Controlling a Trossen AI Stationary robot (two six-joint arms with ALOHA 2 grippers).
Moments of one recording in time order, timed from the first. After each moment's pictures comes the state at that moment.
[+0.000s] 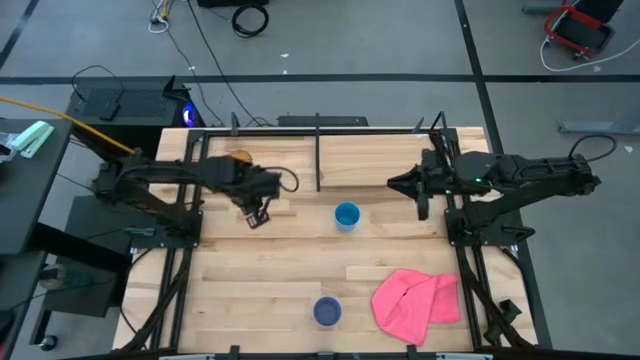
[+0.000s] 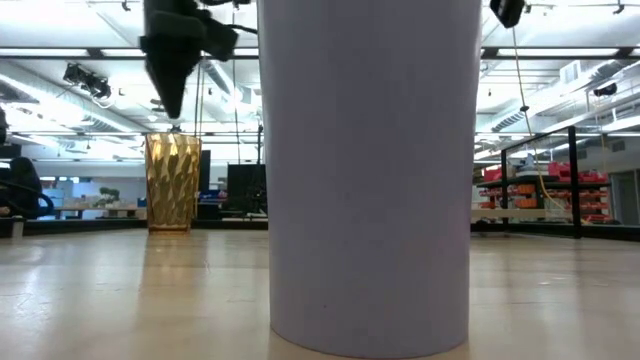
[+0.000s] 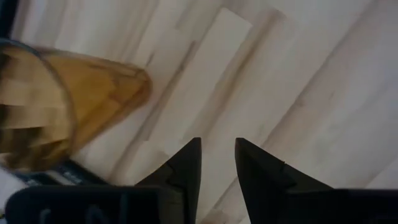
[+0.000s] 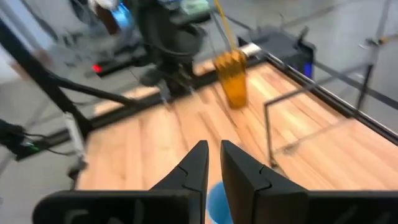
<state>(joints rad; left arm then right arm) 0.04 1.43 1.27 -1.30 -0.21 -0.47 0.14 0.81 0.96 -0.51 0.30 0.40</state>
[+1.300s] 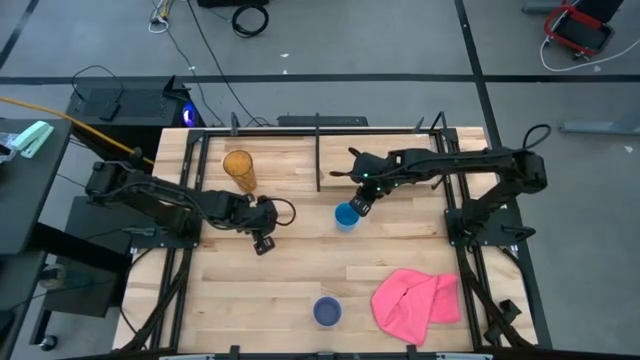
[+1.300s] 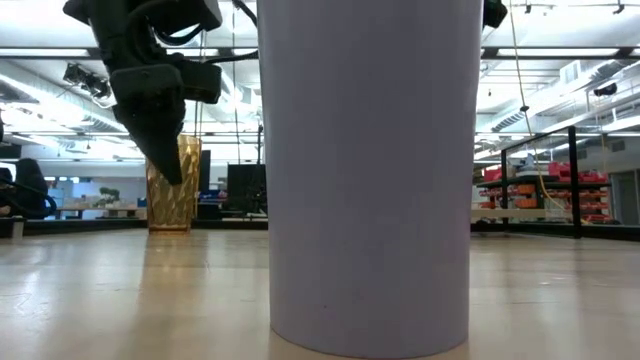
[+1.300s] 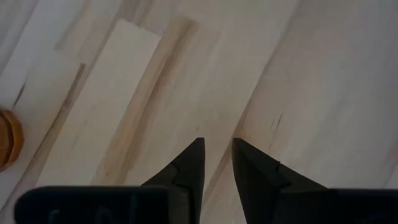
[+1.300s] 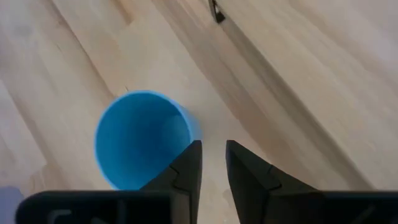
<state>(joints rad) -0.14 1.37 0.81 -0.64 -0.21 -0.56 -0.16 1.49 1.15 -0.77 -0.01 0.53</state>
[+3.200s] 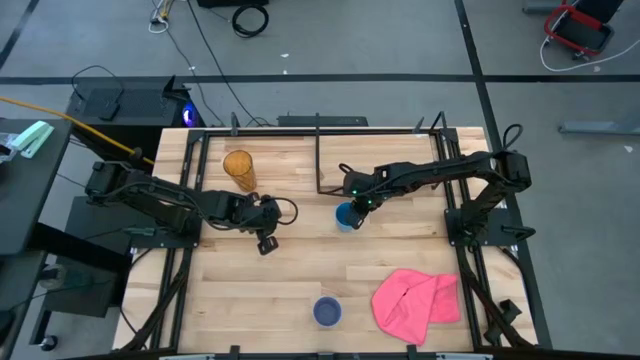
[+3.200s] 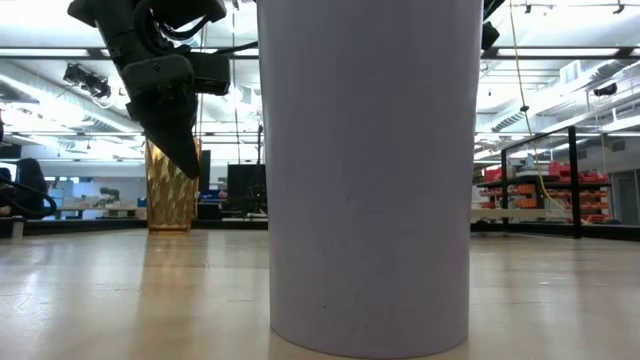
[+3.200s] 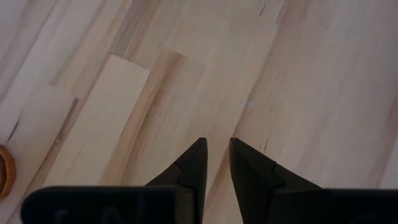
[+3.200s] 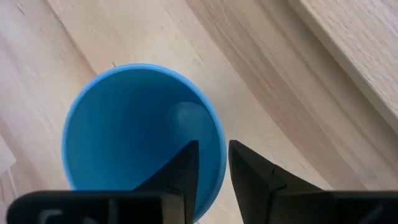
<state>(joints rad) -0.14 1.37 0.81 -0.56 -0.23 -0.51 -0.10 1.62 1.10 -0.68 0.01 0.57</state>
